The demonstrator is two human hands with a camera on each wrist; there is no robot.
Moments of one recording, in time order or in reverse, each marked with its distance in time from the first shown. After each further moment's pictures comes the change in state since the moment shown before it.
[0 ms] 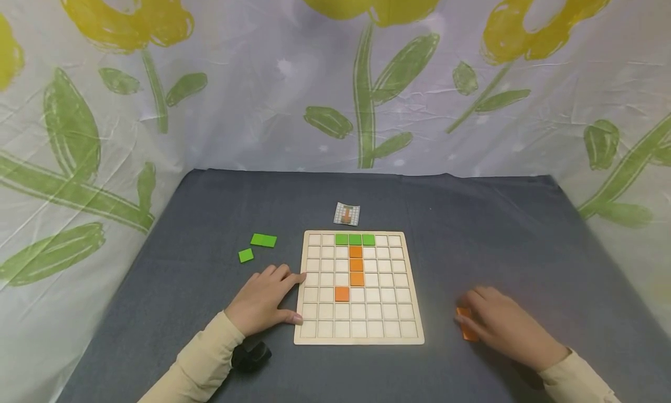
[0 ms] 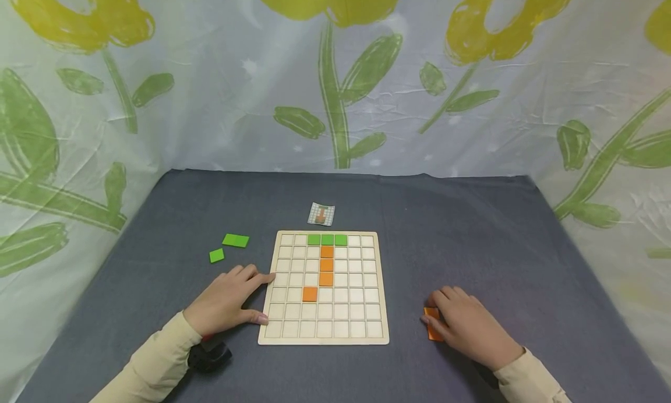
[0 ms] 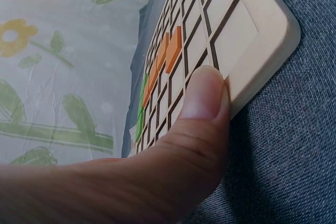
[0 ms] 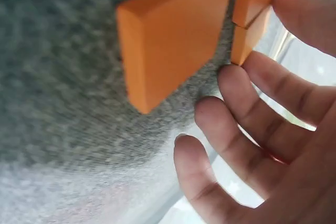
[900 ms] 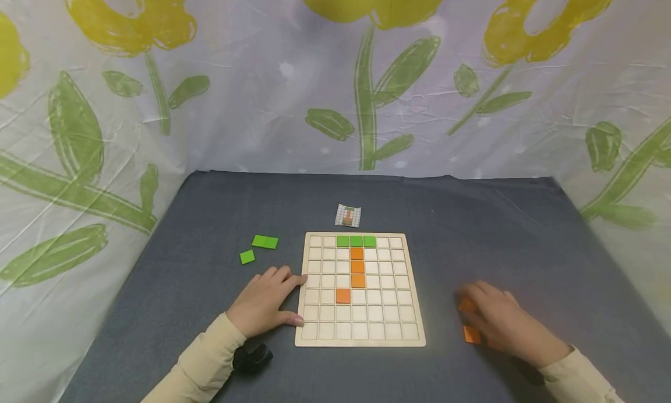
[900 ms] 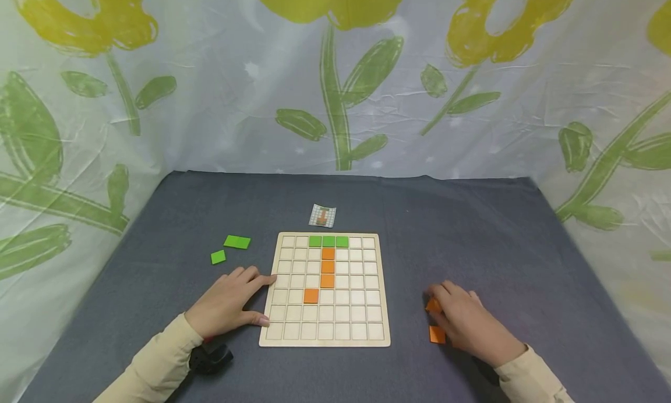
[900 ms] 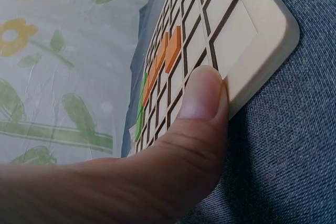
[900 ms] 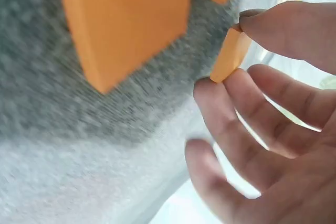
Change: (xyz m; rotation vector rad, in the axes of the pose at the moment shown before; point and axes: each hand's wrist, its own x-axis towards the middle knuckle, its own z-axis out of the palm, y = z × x) left_hand -0.001 0.000 -0.001 0.000 0.033 0.023; right_hand 0.007 0.000 -0.007 0.100 0.023 -0.020
